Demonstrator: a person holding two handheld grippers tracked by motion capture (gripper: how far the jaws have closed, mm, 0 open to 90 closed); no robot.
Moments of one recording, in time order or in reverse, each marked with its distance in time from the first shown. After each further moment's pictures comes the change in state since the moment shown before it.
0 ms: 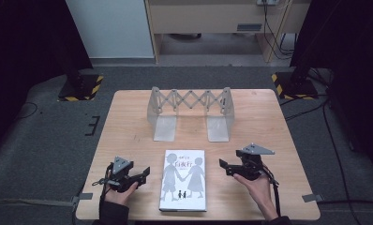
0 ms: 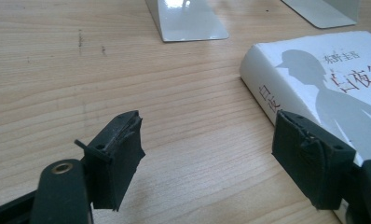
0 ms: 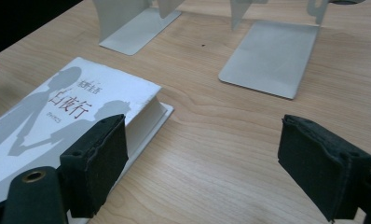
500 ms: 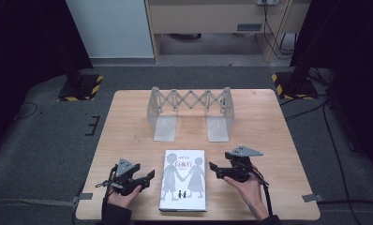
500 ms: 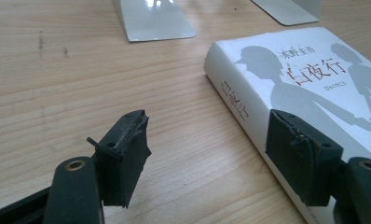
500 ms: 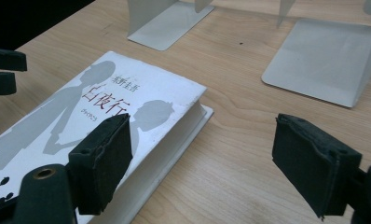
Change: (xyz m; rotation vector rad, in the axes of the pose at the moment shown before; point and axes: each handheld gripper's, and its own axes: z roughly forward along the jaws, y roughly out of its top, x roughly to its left) left arm -0.016 -0.001 -0.002 -0.001 -0.081 0.022; right arm 0.026 0.000 0.015 0.015 0.053 -0.029
